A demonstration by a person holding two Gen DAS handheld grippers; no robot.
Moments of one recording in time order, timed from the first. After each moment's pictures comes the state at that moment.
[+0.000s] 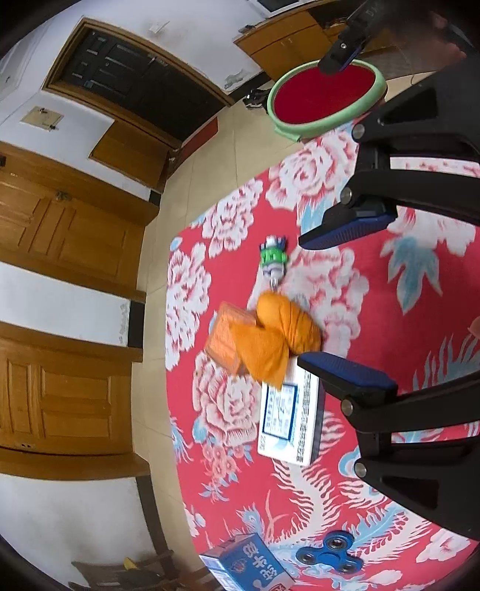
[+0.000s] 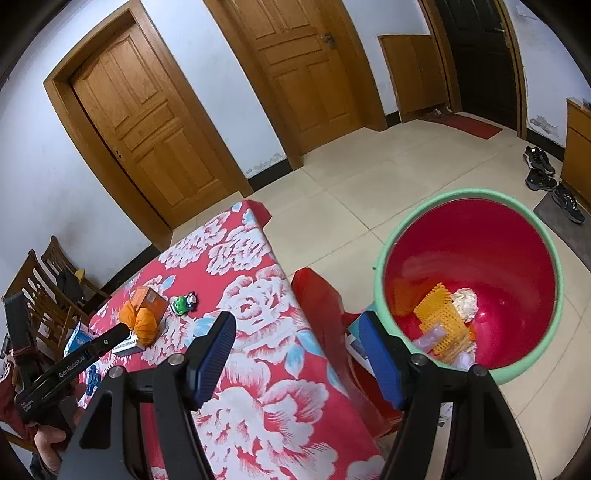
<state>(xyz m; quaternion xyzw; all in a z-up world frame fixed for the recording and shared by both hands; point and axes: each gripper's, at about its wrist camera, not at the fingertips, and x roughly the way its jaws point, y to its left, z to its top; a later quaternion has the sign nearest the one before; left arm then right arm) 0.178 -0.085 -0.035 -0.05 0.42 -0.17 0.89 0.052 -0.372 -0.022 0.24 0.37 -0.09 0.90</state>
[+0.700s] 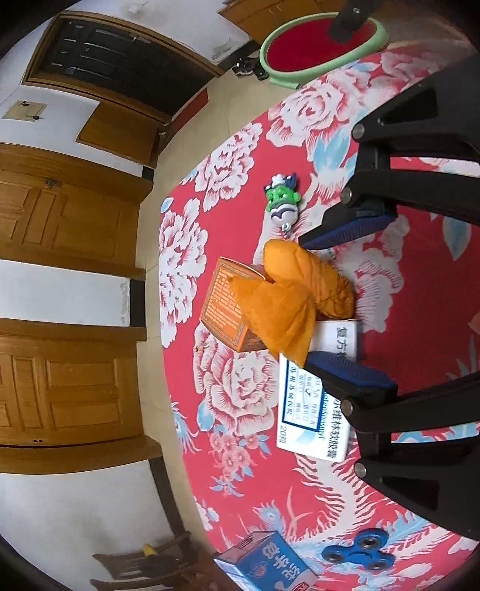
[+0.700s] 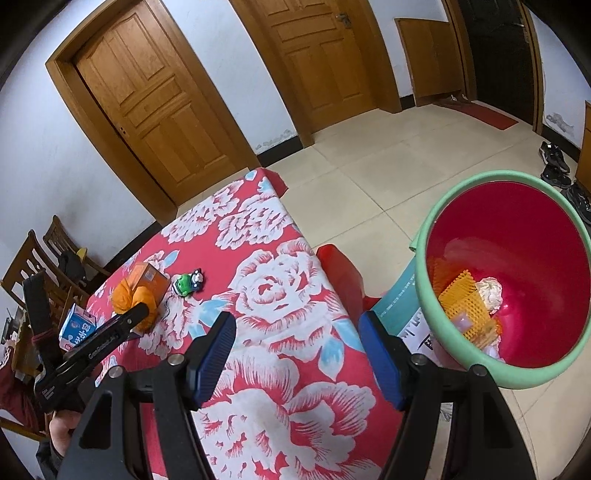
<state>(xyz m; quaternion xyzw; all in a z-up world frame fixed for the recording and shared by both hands) 0.210 -0.092 -0.068 0.00 0.41 -0.12 0.90 0.084 -0.348 -0.047 0.23 0.40 -0.06 0.88</state>
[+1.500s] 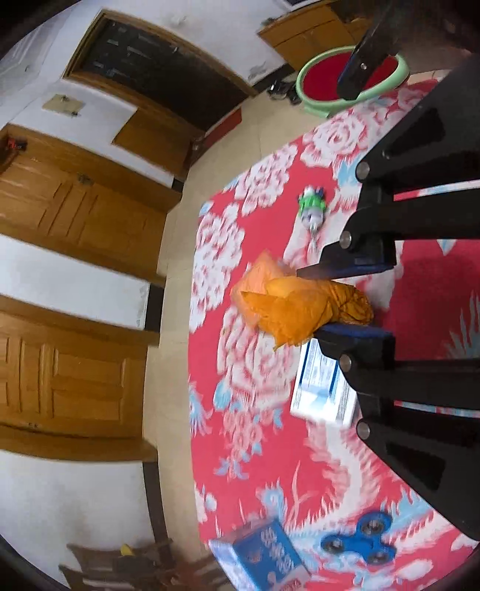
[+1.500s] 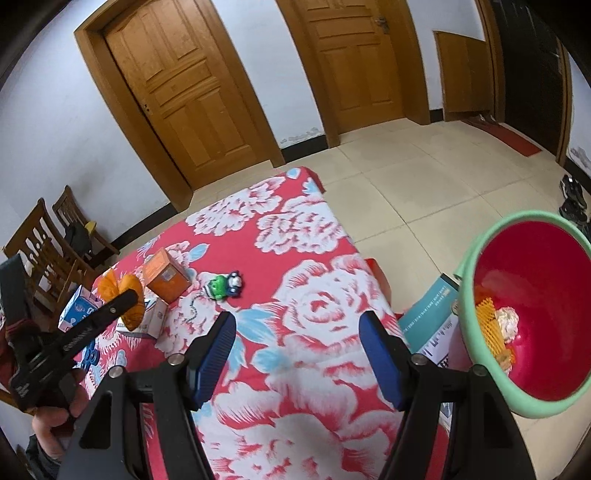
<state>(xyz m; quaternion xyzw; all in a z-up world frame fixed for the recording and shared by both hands) 0.206 -0.046 -0.038 -0.07 0.39 -0.13 0.91 0.123 -0.304 -0.034 0.18 0.41 -0.02 0.90</state>
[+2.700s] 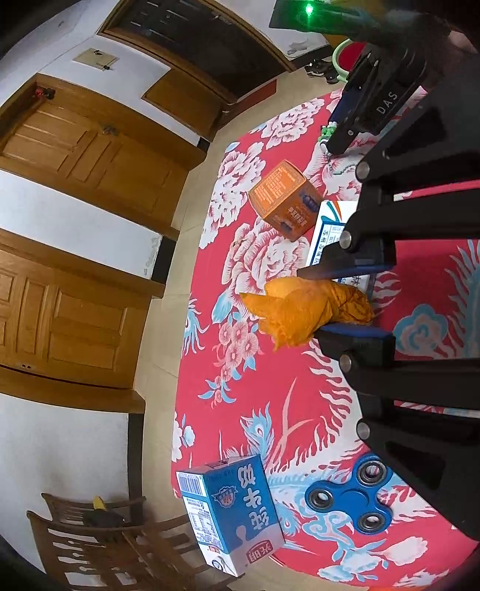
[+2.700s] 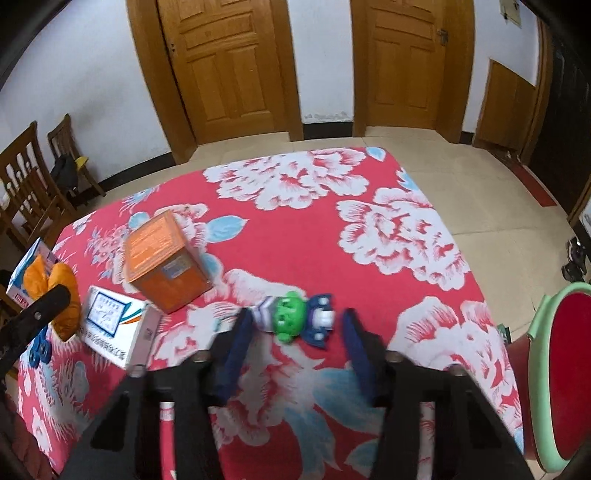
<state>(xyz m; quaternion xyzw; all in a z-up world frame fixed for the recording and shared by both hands) 0.215 0.013 -0.055 -0.12 0.39 -0.06 0.91 0.218 -0.212 -0.082 0.05 0.46 -0.01 0.89</state>
